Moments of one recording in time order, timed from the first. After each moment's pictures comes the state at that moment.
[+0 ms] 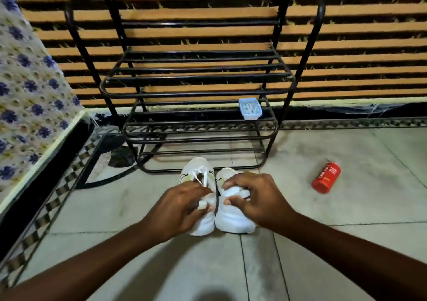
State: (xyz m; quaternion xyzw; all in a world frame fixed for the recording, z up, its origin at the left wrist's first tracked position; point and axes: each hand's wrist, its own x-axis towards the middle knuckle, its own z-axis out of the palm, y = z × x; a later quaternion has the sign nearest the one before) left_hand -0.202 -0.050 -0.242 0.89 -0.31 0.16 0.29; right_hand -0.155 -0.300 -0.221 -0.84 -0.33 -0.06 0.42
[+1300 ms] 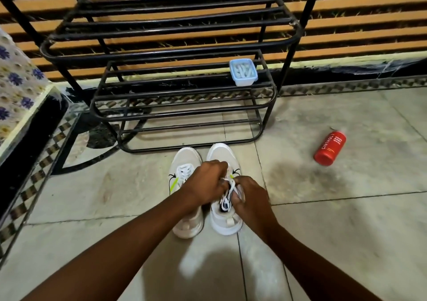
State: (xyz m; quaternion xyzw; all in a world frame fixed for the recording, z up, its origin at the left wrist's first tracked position) left_hand -0.115 -0.131 -0.329 0.96 -0.16 -0.08 0.23; right_hand -0.148 -0.307 -0.391 -0.91 -0.13 -0.06 0.40
